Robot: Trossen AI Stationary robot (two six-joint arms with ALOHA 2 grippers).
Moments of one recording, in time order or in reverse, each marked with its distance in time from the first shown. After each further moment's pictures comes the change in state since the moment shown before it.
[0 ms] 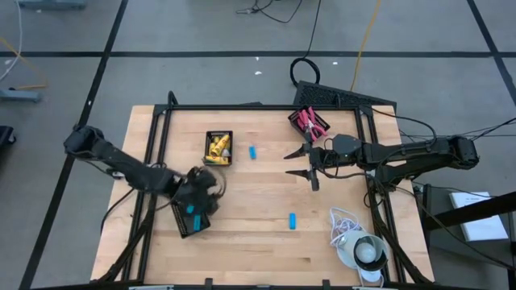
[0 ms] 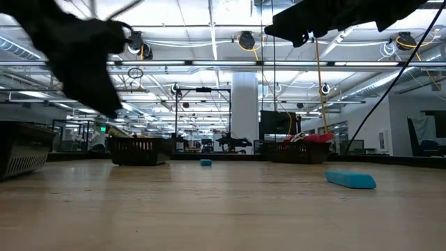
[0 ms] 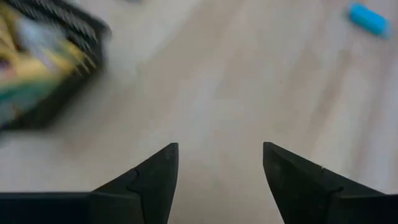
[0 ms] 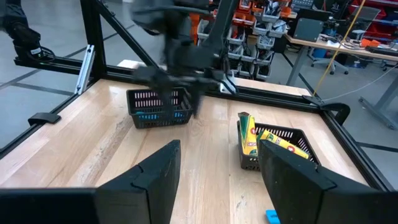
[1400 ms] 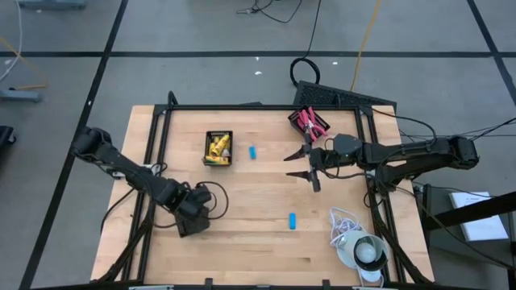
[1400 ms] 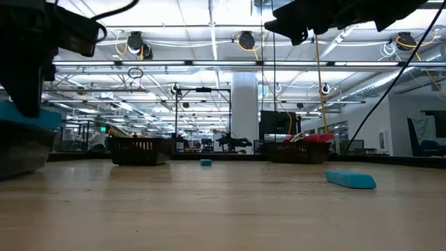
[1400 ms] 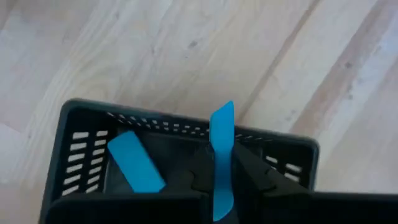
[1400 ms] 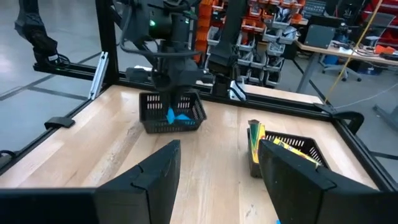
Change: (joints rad) left arm -0.079 0.143 0.210 -0.412 0.337 -0.189; right arm 0.000 0.000 0.000 0.020 -0.045 0.003
